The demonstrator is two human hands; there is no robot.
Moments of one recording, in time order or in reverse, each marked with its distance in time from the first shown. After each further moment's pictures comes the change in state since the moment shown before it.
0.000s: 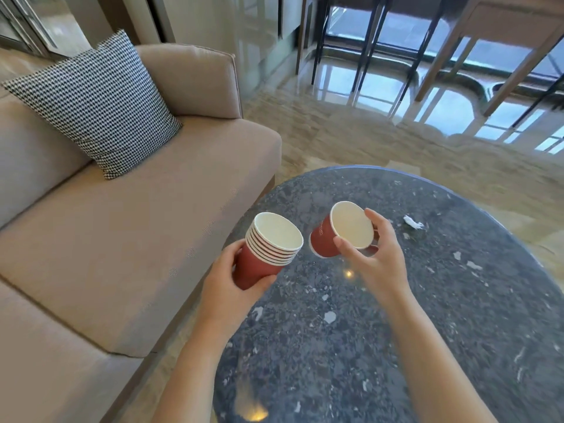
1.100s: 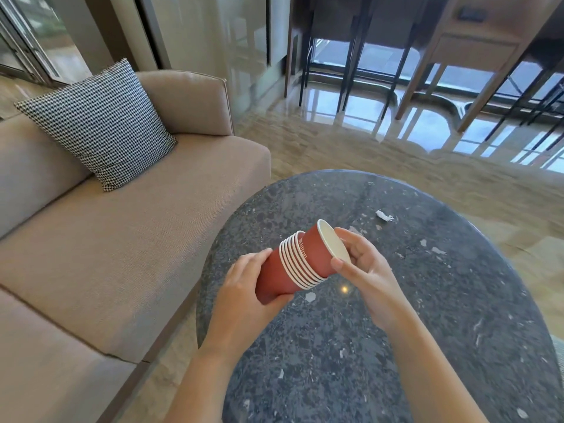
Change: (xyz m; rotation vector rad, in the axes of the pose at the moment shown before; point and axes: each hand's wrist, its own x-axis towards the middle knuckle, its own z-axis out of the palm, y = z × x) left_hand -0.078 0.056 0.017 0.342 -0.074 0.285; right_hand -0.079 -0.027 -0.050 0.458 -0.332 0.100
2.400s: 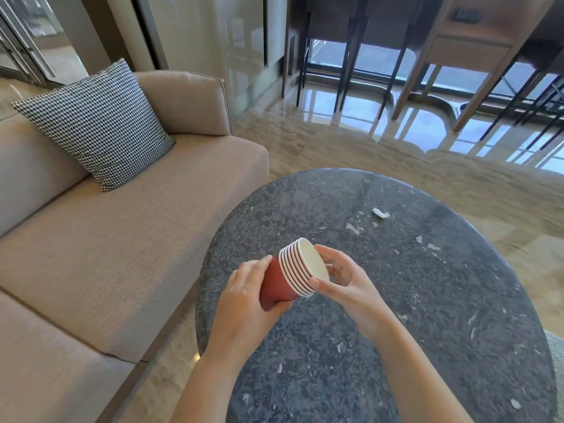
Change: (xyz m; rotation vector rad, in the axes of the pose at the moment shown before) left_hand -0.016 -0.002 0.008 0.065 -0.019 0.000; right_hand -0.013 0.021 0.010 -0.129 -0.083 0.128
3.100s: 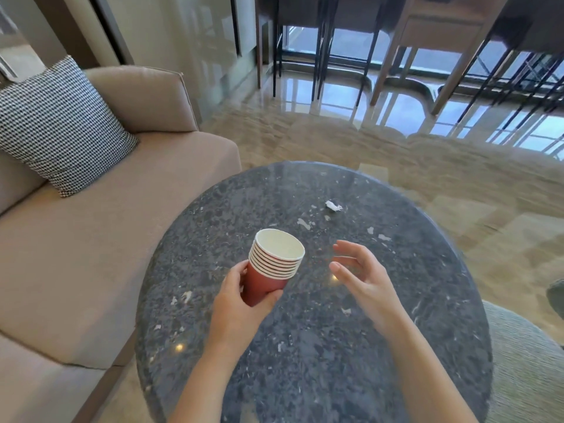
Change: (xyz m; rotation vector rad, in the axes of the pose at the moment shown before) left_hand 0.013 0.056 0.091 -0.411 0.002 -0.308; right_hand -0.023 0.016 -0.128 -0.081 0.272 -0.080
